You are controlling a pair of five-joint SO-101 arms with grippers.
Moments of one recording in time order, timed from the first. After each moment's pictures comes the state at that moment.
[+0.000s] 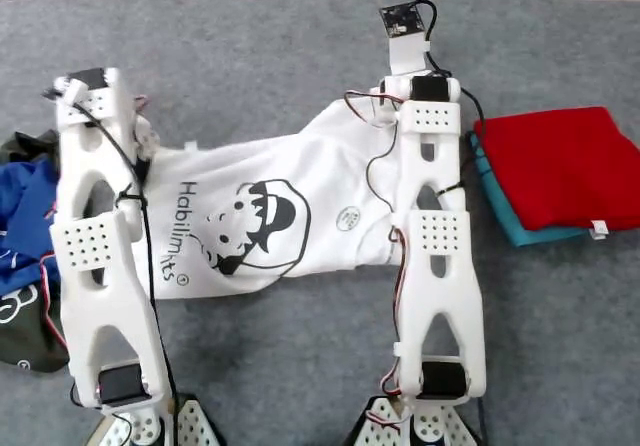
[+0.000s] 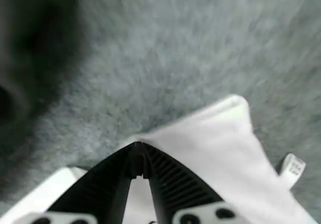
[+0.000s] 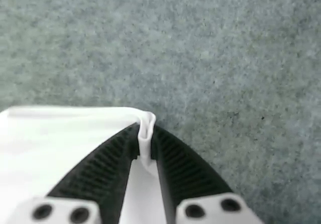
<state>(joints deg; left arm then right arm) -18.4 56.7 -59.2 100.3 38.4 1.4 81.0 -88.2 74.3 12.4</state>
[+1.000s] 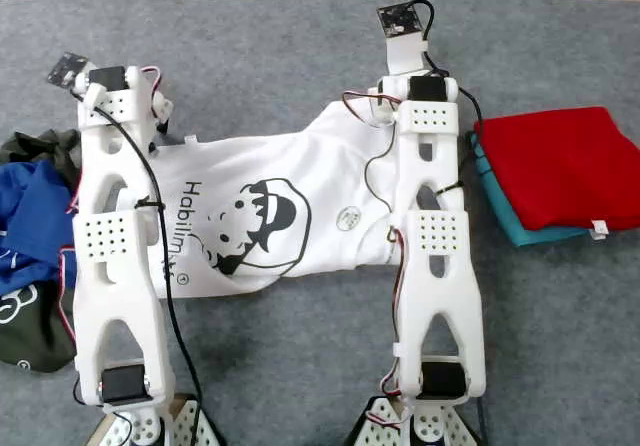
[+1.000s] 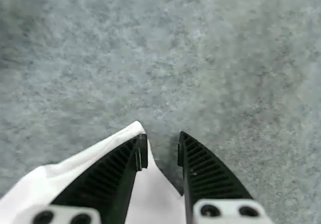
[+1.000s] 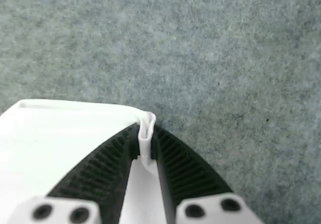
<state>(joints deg) -14.3 67.6 -73.8 89.8 52.1 0.8 81.0 -88.2 74.3 12.4</state>
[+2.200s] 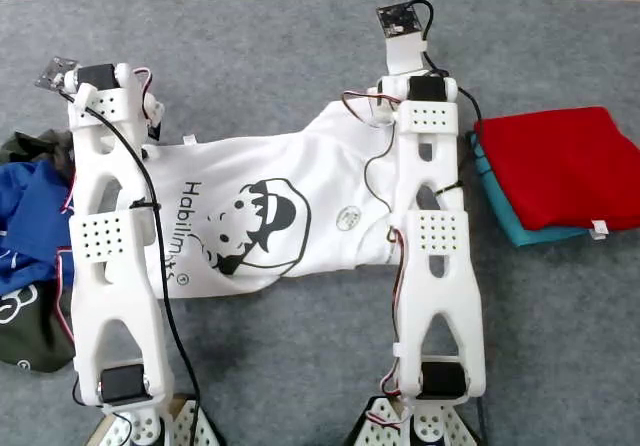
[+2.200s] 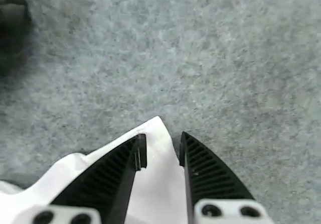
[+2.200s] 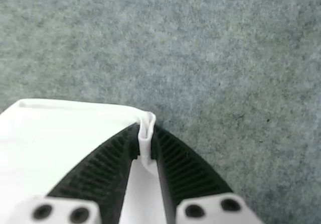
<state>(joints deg) -15.0 67.9 -77.0 95.7 52.3 0.7 81.0 -88.2 74.3 12.4</state>
